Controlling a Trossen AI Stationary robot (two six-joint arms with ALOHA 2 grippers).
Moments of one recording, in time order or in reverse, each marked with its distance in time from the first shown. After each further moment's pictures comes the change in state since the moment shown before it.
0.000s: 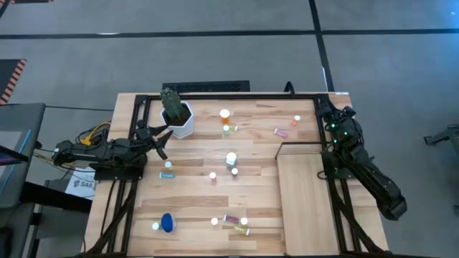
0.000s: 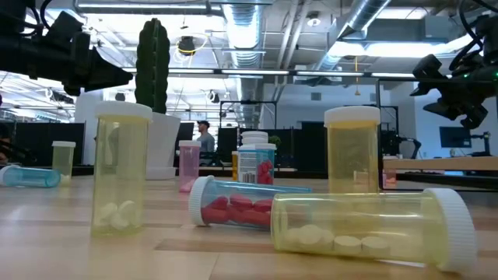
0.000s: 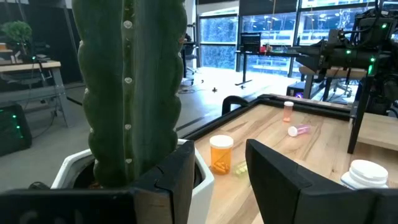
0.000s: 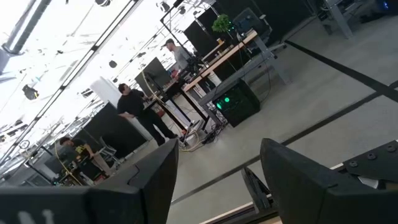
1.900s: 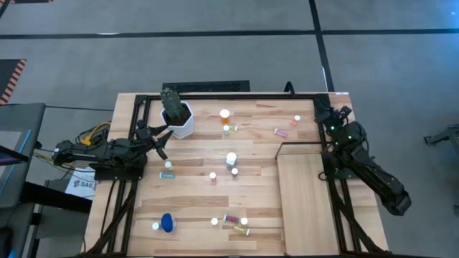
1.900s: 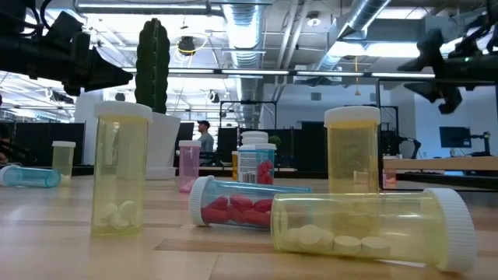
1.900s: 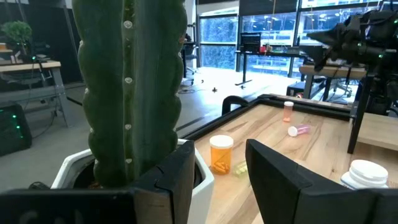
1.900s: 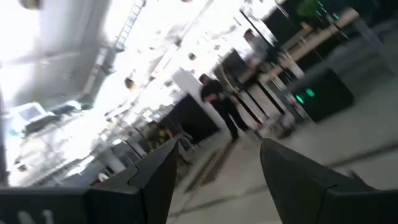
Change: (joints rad) left arm 0.000 0.000 0.000 0.000 0.000 0.000; right arm 0.127 0.000 -0.001 0.222 -0.186 -0.014
